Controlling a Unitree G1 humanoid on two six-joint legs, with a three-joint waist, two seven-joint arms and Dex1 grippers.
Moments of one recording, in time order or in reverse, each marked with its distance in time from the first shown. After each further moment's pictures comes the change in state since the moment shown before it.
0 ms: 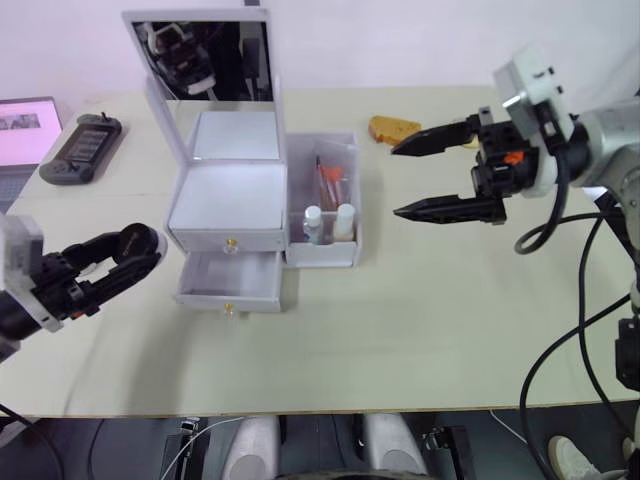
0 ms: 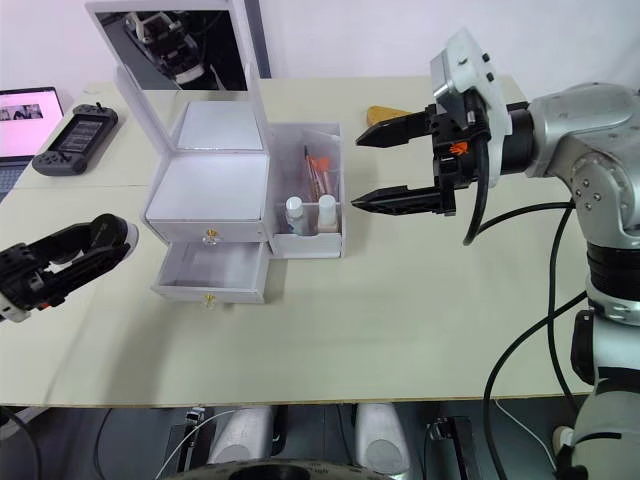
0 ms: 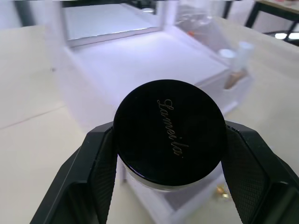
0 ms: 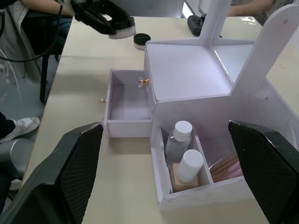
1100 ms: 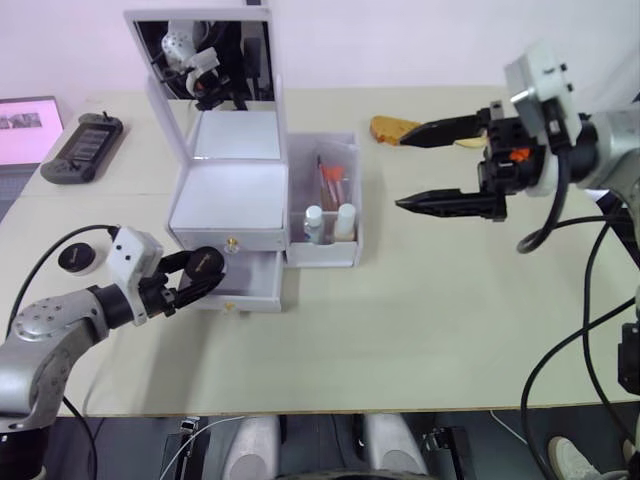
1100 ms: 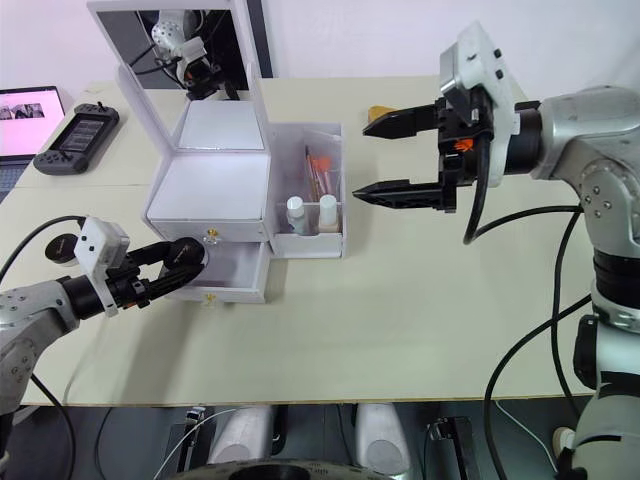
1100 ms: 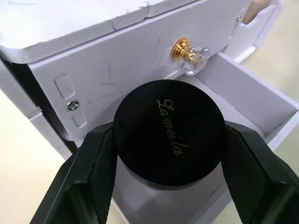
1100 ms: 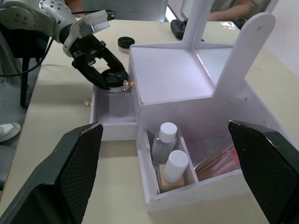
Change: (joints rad) left arm -0.146 -0.069 -0.410 0.042 0.276 -0.081 0.150; right arm 0.034 -0.009 -0.045 -0.039 0.008 -0.001 -0.072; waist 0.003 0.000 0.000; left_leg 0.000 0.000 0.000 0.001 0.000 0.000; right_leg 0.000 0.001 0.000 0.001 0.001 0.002
